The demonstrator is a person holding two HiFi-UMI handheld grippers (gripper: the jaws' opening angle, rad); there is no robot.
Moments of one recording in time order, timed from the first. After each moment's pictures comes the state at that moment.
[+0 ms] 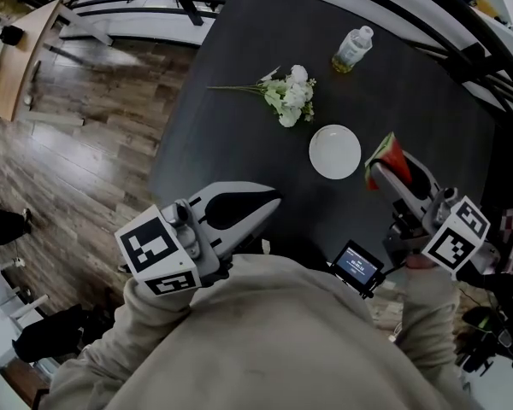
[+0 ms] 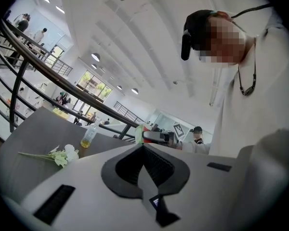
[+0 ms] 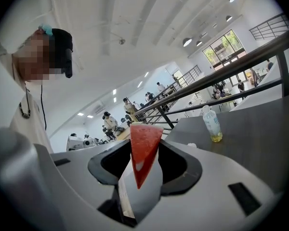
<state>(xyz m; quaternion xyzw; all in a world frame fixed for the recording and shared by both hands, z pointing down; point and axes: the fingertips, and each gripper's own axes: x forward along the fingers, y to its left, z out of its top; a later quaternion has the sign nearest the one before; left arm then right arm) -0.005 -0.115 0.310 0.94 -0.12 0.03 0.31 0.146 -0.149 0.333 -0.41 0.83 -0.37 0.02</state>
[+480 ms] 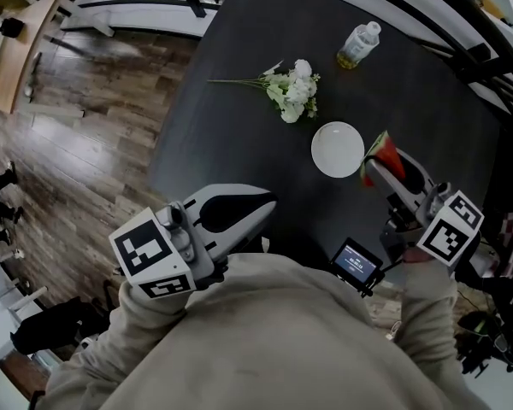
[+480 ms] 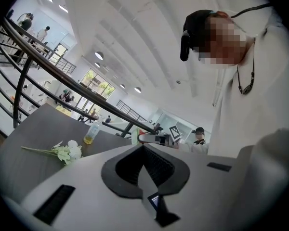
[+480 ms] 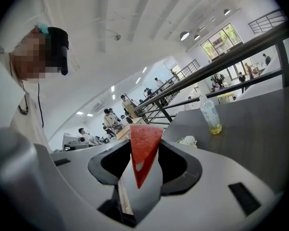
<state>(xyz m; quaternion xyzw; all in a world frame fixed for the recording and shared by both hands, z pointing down) -0.011 -0.113 0.322 0.94 -0.13 0.04 0.32 0.144 -0.155 0.369 -0.40 0.83 -0.40 0.00</state>
